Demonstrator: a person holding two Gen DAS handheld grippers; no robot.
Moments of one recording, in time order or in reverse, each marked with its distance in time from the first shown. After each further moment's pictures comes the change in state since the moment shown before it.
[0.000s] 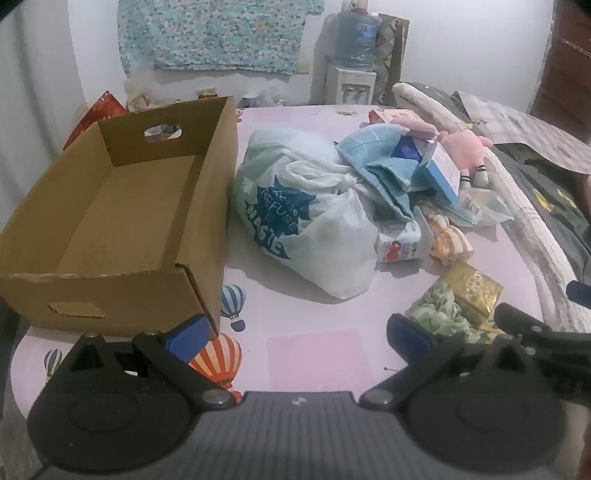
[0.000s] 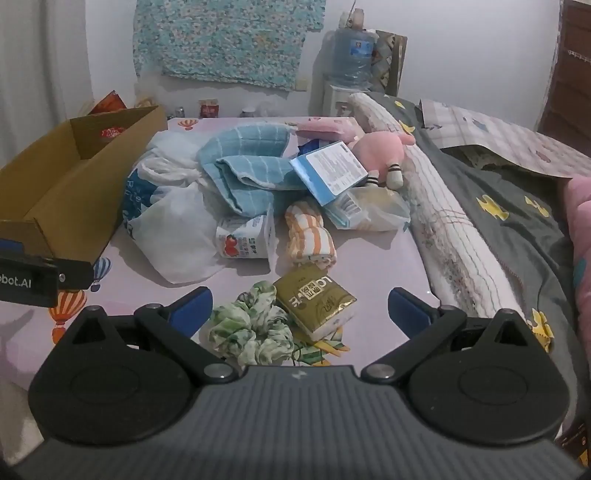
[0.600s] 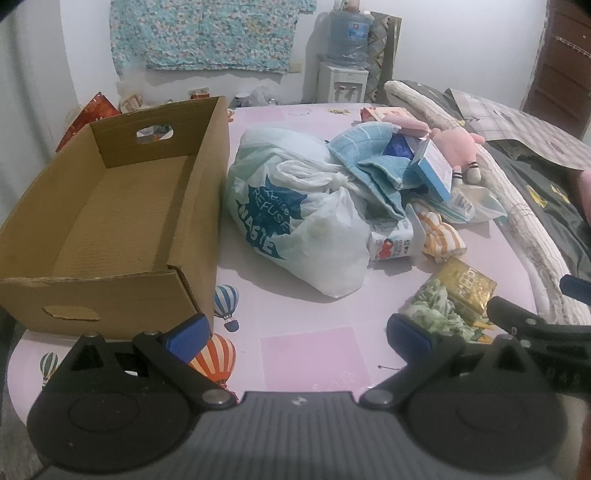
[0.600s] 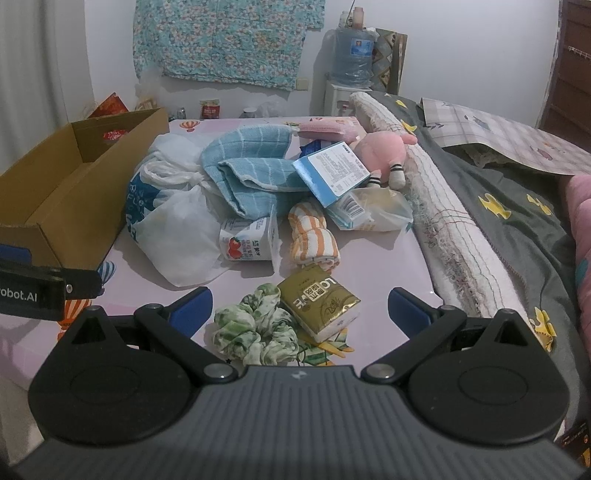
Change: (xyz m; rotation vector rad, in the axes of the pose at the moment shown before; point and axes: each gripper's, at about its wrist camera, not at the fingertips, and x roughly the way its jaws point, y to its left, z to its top) left arm -0.001 -0.002 -0.001 0.014 0.004 -0.022; right arm 0.000 0.002 0.002 0.004 0.002 0.008
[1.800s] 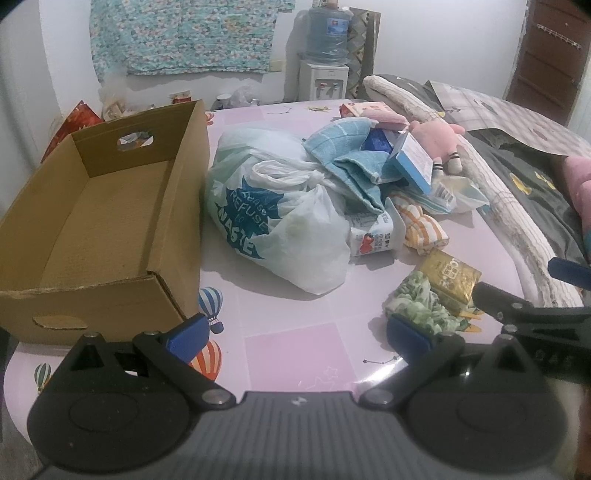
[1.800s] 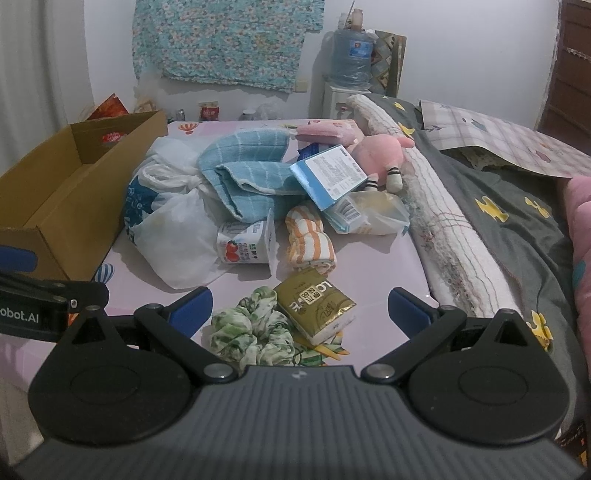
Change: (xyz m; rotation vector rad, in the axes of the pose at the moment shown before) left arm -0.003 -0.008 0.000 0.040 0.003 -0.040; right arm -0.002 -0.005 0.003 -0.003 -0.002 0.000
